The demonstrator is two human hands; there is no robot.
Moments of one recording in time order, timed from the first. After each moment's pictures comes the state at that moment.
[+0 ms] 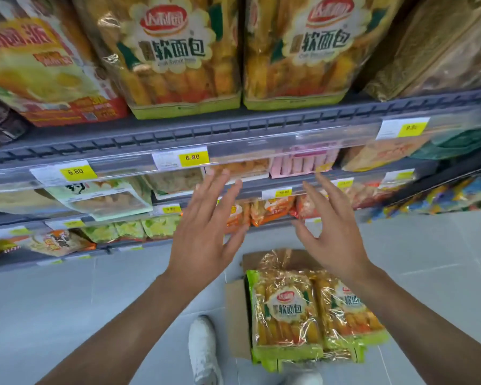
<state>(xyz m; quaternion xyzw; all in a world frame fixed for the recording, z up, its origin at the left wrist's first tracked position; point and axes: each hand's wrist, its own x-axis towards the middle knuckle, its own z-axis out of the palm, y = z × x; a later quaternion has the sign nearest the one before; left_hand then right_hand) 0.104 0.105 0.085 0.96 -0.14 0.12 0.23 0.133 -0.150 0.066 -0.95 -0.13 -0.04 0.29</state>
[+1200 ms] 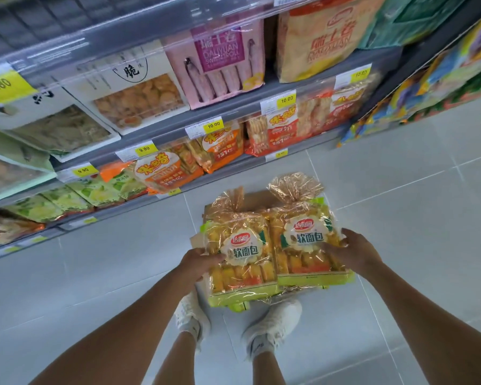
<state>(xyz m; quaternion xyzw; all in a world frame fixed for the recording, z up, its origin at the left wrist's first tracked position) -0.005 -0.011 -0.144 0.66 0.39 -0.47 0.43 -0.015 -0.388 -0.139 -0.82 0.33 0.39 0.26</state>
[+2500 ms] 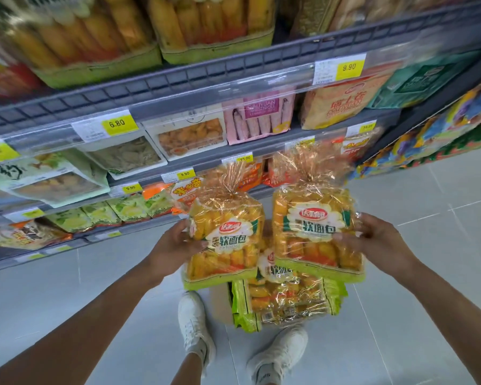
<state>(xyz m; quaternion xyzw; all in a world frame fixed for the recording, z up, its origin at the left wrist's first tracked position) 0.051 0.075 -0.004 0.72 0.19 -0.32 0.59 0.043 -0.339 0.024 -0.84 0.22 0.22 0.45</state>
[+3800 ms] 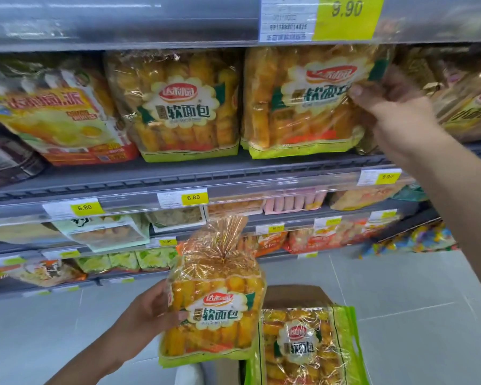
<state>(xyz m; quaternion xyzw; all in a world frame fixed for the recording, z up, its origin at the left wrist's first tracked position) 0.038 0.182 0.078 0.66 0.17 -0.27 0.68 0.304 -0.170 0.256 -0.72 -0.06 -0.04 0.69</state>
